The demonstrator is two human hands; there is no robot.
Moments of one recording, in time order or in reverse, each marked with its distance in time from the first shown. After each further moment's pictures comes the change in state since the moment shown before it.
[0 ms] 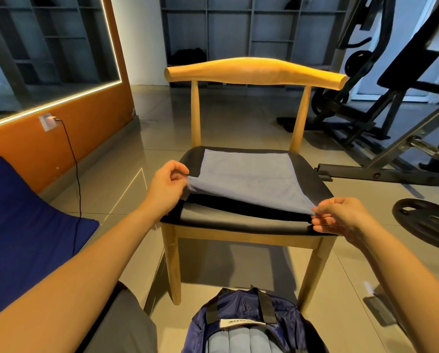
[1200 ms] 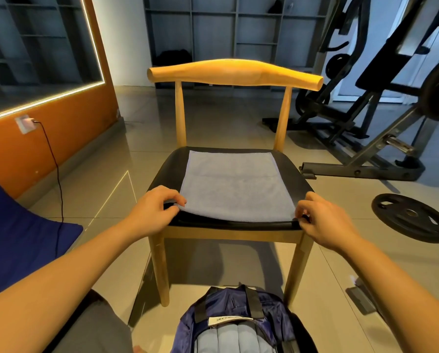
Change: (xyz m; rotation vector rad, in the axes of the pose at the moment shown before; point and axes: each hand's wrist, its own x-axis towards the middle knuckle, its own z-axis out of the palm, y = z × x) left_hand -0.026 -0.026 -0.001 0.406 -0.276 0.249; right_hand -0.012 0.029 -0.008 -1.105 0.100 -0.765
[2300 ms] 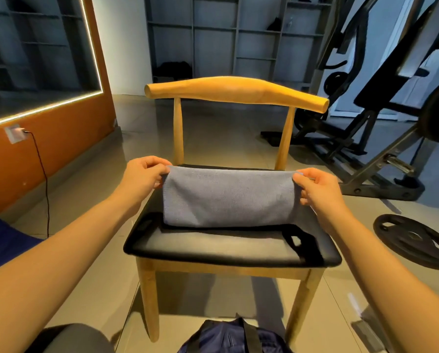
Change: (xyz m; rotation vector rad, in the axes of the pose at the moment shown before) left_hand 0.105 0.022 -0.052 -0.625 0.302 -0.327; right_hand 0.110 -0.027 -0.043 1.104 0.294 0.332
